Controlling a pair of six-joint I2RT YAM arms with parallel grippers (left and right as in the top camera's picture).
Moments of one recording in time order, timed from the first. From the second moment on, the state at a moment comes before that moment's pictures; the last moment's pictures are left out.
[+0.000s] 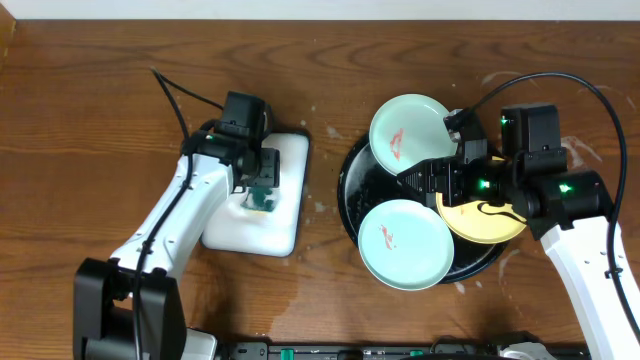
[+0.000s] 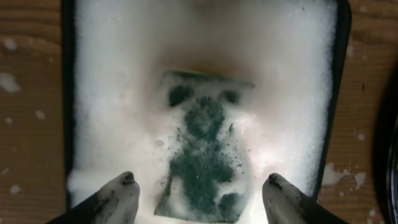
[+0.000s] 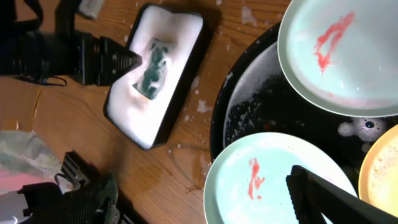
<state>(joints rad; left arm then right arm) -0.24 1.61 1.12 -0.77 -0.03 -0.20 0.18 1.25 1.15 -0.89 -0.61 0.14</state>
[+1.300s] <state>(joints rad) -0.24 1.43 1.17 -0.98 0.13 -0.20 0.18 1.33 1.12 -1.22 -0.21 0.30</state>
